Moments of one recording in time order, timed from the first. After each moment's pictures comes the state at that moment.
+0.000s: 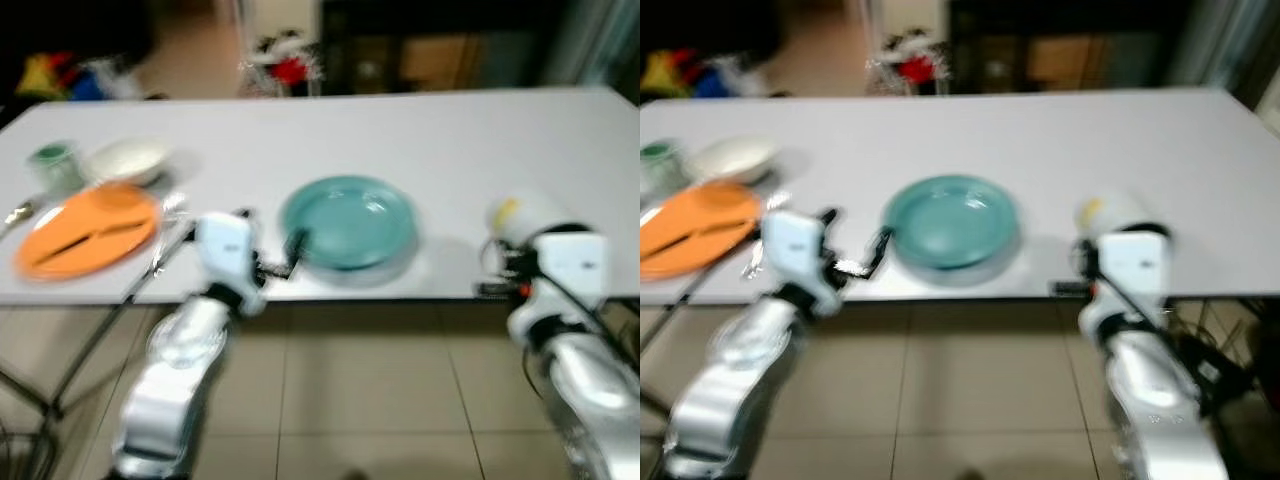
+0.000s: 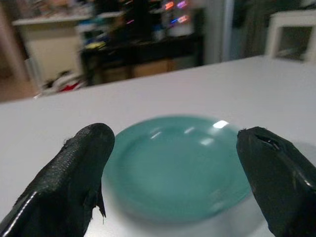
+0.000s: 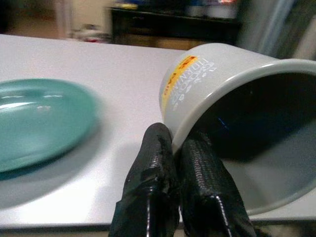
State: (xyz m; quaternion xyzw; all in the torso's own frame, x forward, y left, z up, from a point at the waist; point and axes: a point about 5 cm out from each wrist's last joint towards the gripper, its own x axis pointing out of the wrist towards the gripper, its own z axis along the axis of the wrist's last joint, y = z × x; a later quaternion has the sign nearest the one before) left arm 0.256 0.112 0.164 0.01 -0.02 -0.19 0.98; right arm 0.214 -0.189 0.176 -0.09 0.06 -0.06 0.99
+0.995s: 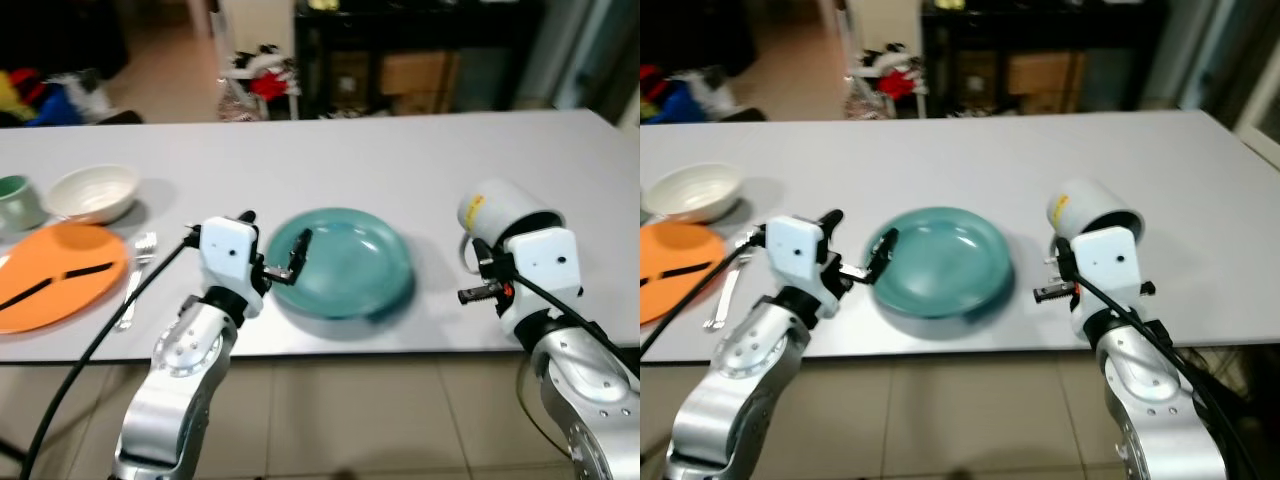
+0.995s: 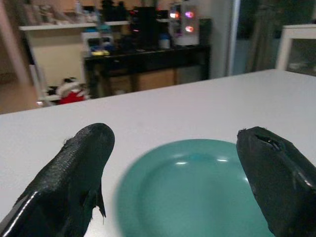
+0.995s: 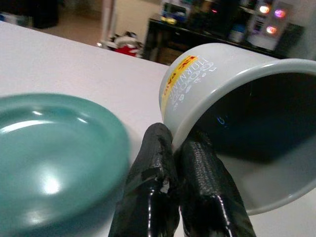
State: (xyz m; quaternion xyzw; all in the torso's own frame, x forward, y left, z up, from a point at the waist) left arm 0.252 0.123 0.159 0.01 -0.02 -0.16 0.99; right arm 0.220 -0.171 0.177 -0.13 0.06 0.06 0.99
